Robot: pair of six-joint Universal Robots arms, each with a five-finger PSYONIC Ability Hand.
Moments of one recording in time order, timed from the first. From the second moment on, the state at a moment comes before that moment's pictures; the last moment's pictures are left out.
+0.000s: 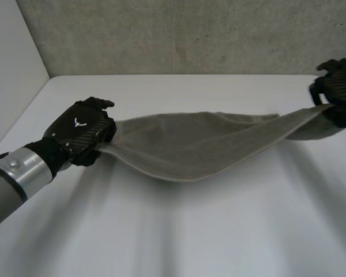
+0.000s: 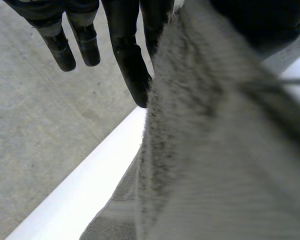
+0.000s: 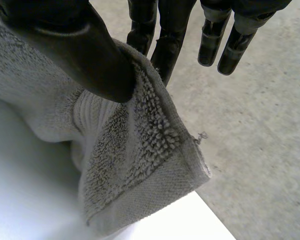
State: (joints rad) left arm 4.56 -1.61 -1.87 3.30 -0.95 3.60; right arm 1.34 -1.57 1.68 -0.01 0.76 2.64; left_hand 1.32 1.31 0.22 0.23 1.16; right_hand 1.32 1.32 0.21 0.23 1.15
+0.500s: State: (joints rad) left arm 4.56 -1.81 -1.70 3.14 -1.00 3.57; right arm 1.36 -1.24 1.46 0.13 0.76 2.45; left_hand 1.32 1.31 0.22 0.23 1.16; right_hand 1.32 1.32 0.21 0.23 1.15
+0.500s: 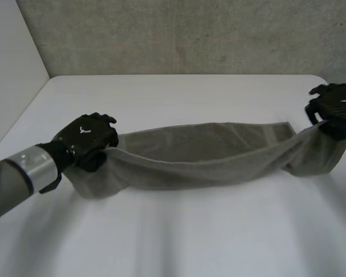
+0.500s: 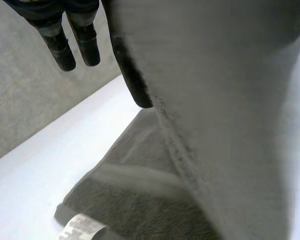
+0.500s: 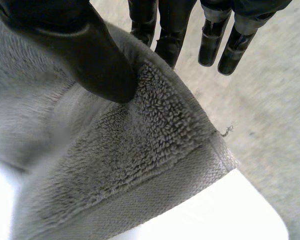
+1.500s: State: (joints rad) left arm 4.48 -2.43 -1.13 3.31 -1.22 3.58; right arm 1.71 -0.47 0.68 -0.08 1.25 2.49; left_hand 0.32 0.28 0.22 0.23 0.09; right_hand 0.75 0.75 0.21 0.23 0.56
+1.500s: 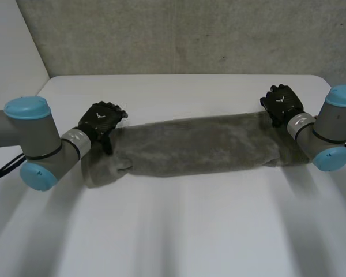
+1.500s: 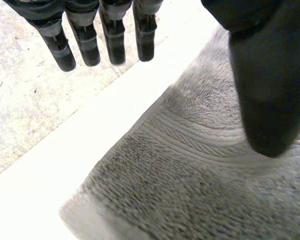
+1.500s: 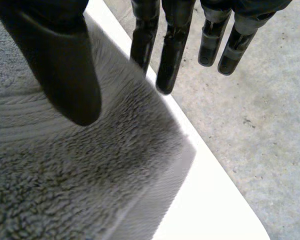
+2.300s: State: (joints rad) left arm 4.43 -1.97 -1.70 3.31 -1.33 3.52; right arm 1.57 -1.03 1.45 -0.02 1.18 2.55; left_hand 0.31 0.27 0.22 0.23 0.12; right_hand 0.28 0.27 0.21 0.23 0.10
